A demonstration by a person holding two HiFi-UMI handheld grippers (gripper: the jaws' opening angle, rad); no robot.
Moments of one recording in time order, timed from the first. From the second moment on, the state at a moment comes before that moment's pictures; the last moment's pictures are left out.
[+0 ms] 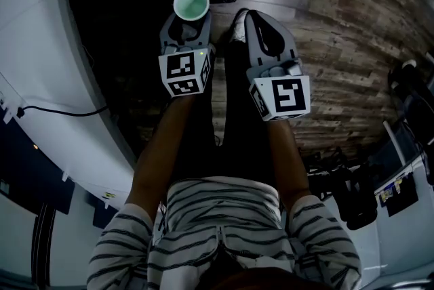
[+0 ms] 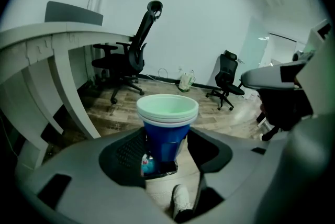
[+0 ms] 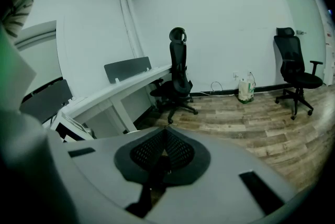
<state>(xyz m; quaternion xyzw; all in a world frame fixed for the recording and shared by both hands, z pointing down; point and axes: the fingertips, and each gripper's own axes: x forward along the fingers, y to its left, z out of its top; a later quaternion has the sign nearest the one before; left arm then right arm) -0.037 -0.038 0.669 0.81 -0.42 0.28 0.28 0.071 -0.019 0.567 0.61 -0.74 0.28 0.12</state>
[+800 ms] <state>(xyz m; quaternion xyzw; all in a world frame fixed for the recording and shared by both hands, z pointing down) -0.038 -0.028 0.794 0.76 -0.41 0.33 0.38 0.075 -0.010 0.611 0.61 -0.72 0.31 0.12</state>
